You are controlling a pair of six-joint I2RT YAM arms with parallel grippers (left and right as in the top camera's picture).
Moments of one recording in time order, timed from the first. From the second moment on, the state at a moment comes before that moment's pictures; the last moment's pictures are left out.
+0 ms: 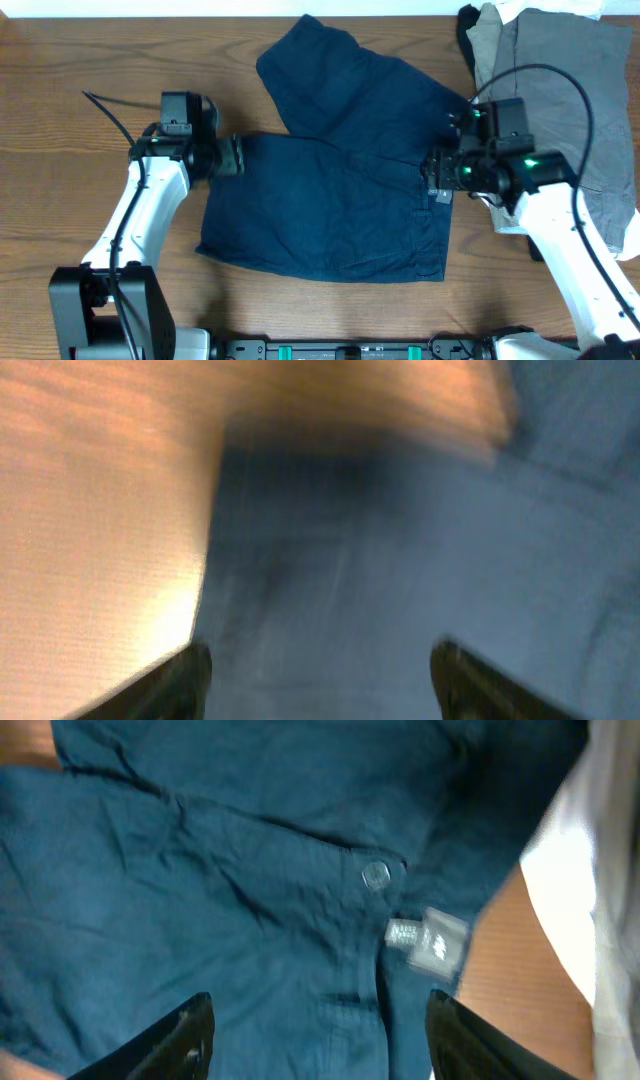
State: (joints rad) left arm -0.01 1.59 1.06 -0.54 0.15 -0.19; right arm 0.19 1.40 1.07 -0.77 -0.19 0.26
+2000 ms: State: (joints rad) left arm -0.06 2.16 1.42 0.09 0.20 -0.40; right arm 0.25 1.48 1.07 -0.74 -0.15 0.26
